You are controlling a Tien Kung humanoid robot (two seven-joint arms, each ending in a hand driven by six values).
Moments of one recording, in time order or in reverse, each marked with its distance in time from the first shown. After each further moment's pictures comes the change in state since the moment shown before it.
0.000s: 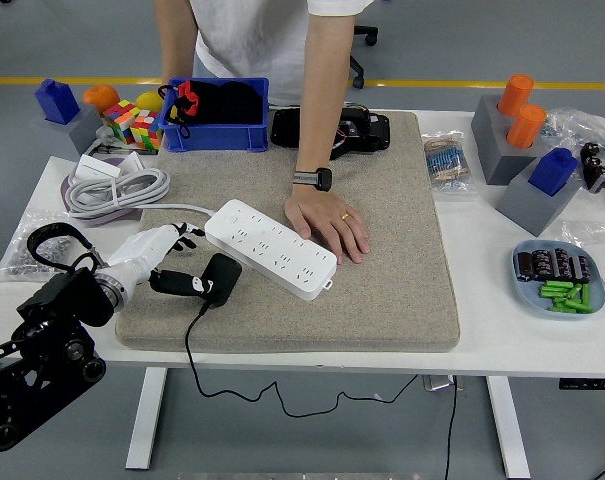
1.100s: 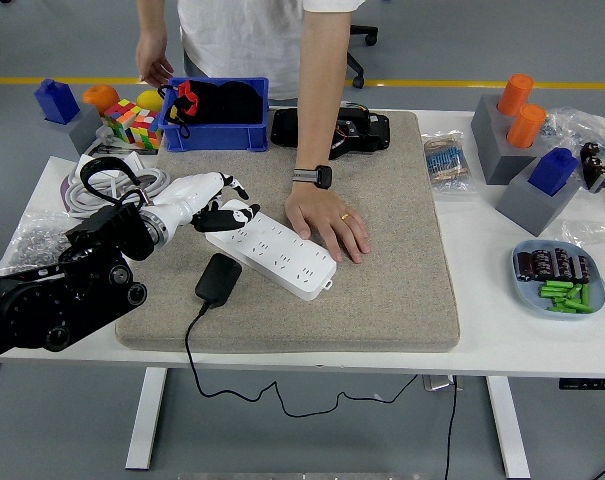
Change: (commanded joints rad) left arm -0.416 -0.071 0.308 0.308 -0.272 0.064 -0.195; right arm -0.015 0.014 0.020 -0.005 -0.002 0.000 0.000
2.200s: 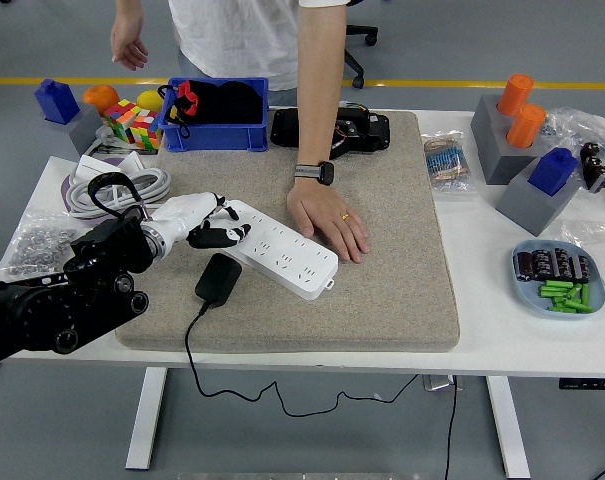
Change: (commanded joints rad) left arm -0.035 -0.035 0.142 0.140 -0.065 -0.005 -0.005; right arm 0.002 -0.003 0.001 0.000 0.004 0.000 0.000
